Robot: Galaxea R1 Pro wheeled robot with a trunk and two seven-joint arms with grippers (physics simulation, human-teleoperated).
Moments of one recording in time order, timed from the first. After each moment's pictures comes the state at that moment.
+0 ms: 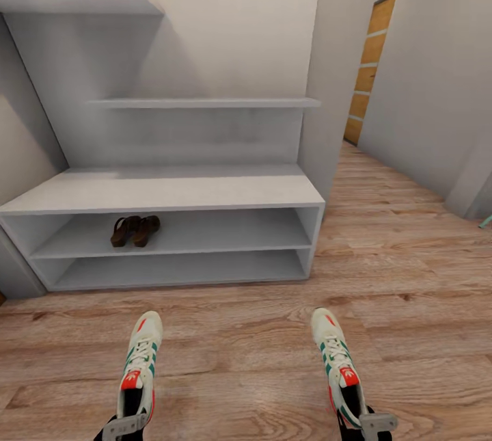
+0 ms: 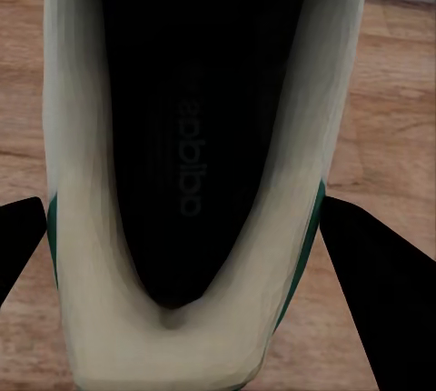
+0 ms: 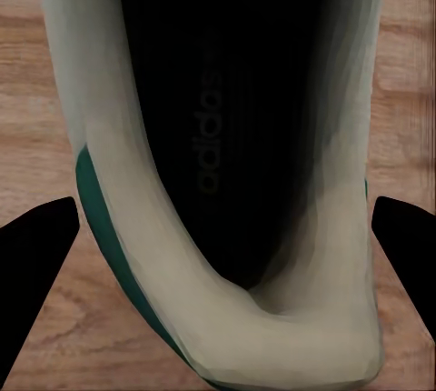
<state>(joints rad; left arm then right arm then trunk) -0.05 -0.01 0.25 -0.74 0.02 -0.37 -0.16 -0.23 -0.03 -0.24 -0.34 0.33 -0.60 -0.04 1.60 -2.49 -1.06</state>
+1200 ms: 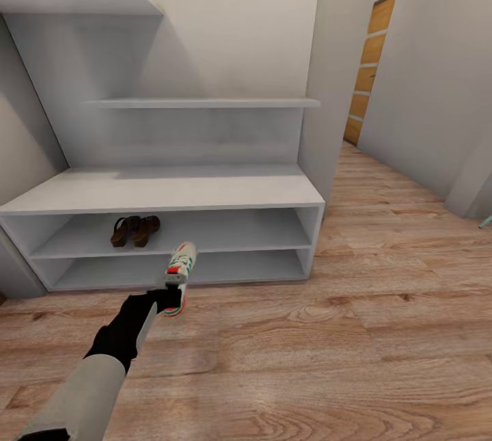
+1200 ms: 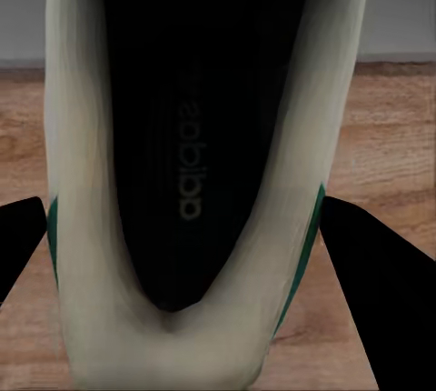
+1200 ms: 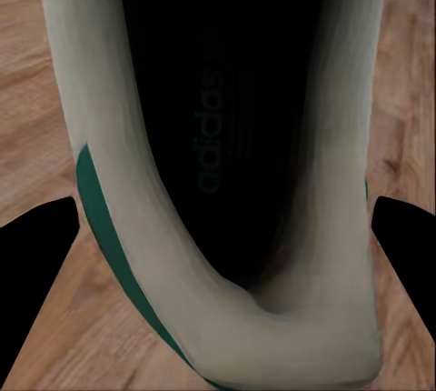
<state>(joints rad) -0.71 -0.02 0.13 -0.73 -0.11 0.49 -0.09 -0.23 -0.50 -0.97 -0.48 0.04 -0.32 -0.03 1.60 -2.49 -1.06</state>
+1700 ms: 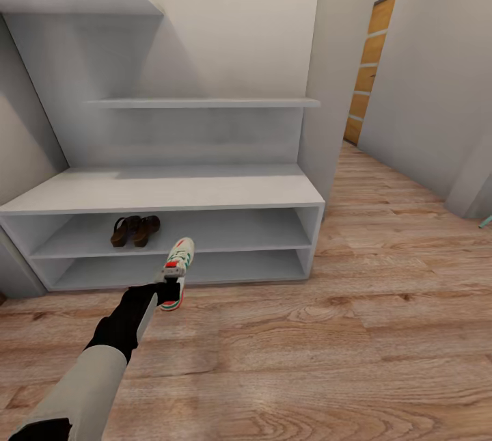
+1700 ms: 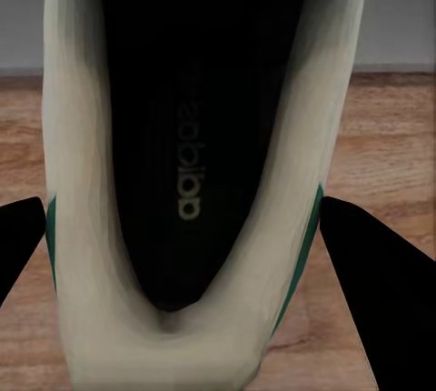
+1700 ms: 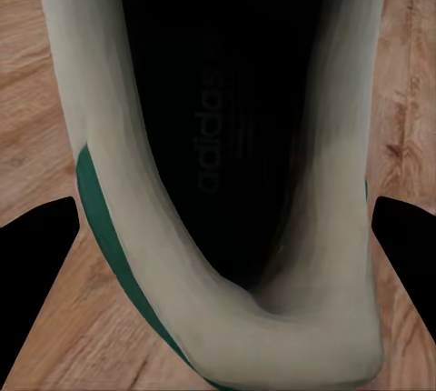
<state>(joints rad) -0.74 -0.02 0.13 -0.74 -0.11 0.54 -0.07 -0.23 -0.46 -1.01 -0.50 0.04 -0.33 -0.03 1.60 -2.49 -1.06</state>
